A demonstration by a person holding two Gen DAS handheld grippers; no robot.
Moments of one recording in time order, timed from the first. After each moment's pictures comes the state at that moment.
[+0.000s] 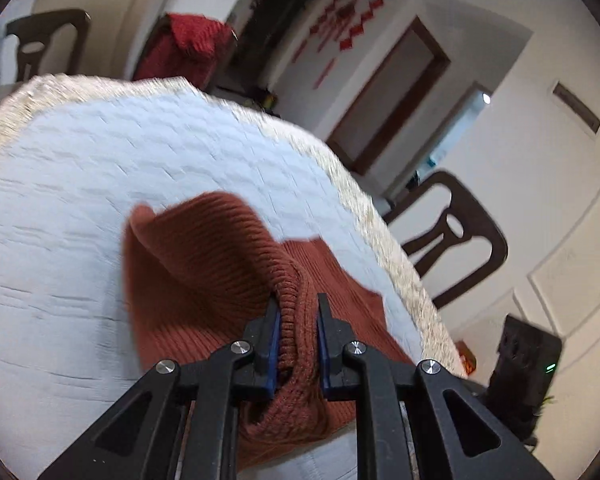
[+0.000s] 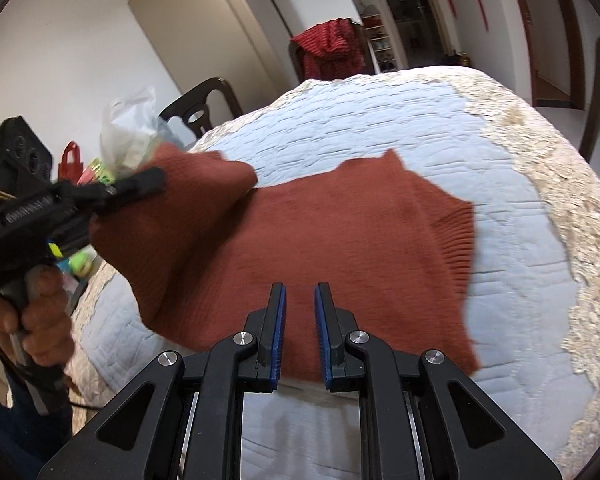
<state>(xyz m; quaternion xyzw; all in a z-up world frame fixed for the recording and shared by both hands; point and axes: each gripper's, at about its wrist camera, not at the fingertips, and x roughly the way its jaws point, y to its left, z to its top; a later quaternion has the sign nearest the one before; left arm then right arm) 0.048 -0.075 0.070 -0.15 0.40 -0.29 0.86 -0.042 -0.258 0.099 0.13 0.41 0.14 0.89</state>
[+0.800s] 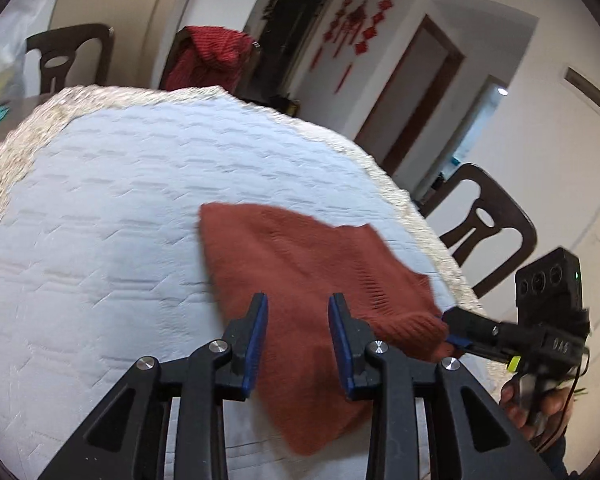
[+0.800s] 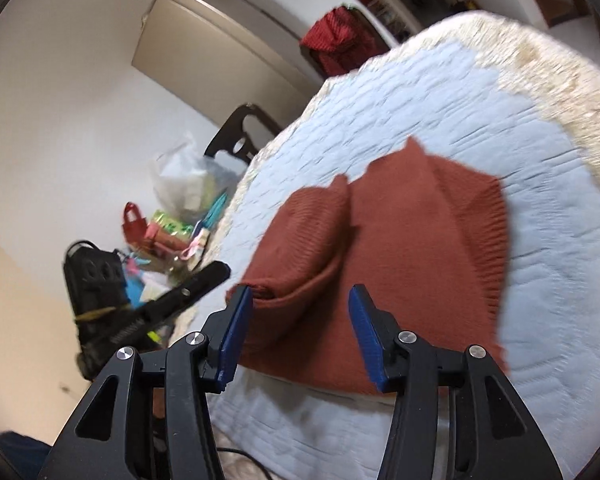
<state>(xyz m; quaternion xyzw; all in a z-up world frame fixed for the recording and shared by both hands) 0.030 -0.026 0.057 -0.12 0.38 -0.23 0.88 -0.015 -0.280 0.095 0.31 0.41 0.25 0.82</state>
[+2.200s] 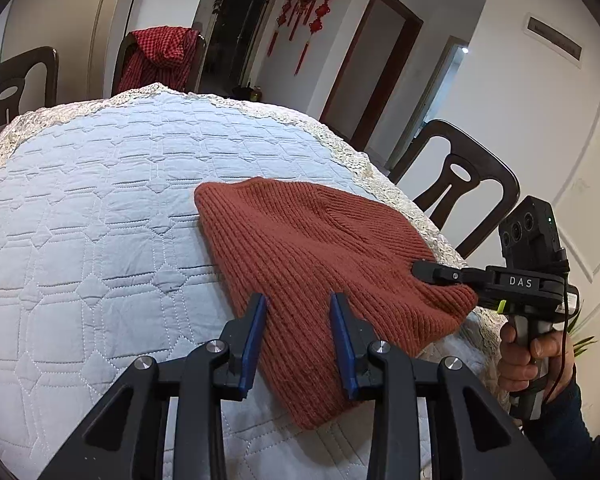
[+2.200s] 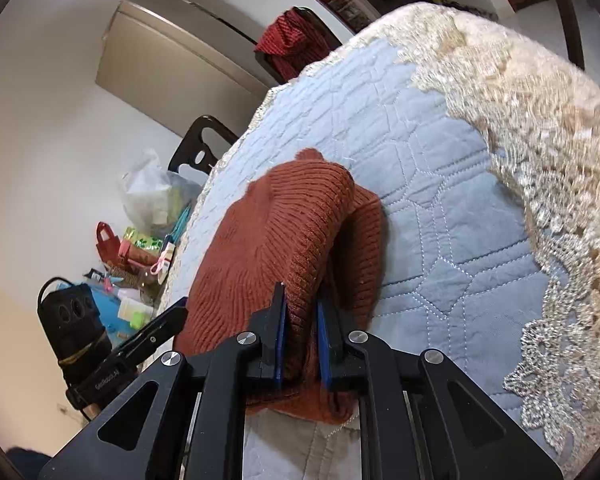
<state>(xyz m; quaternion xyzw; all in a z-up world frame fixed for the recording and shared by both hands) 0.018 -0.082 0.050 -0.05 0.38 -0.30 0.87 -0.015 -0.355 0.081 0.30 0.42 0.19 0.83</state>
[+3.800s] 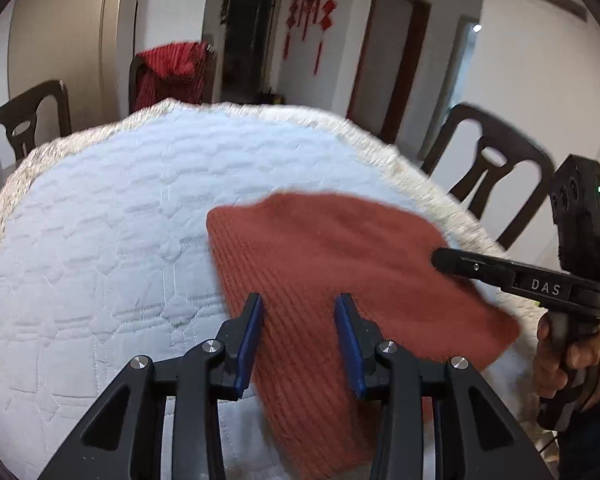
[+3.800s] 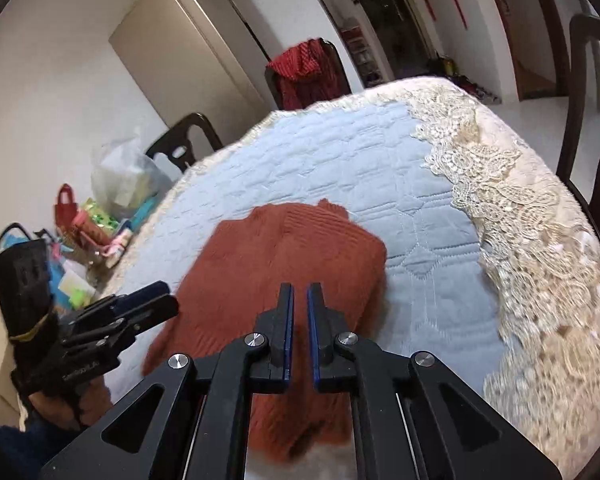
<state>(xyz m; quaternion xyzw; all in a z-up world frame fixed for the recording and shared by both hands) 0.038 -0.110 0.043 0.01 0.38 -0.23 0.90 -0.001 -0.329 0.101 0.16 0.40 0.13 0.89</state>
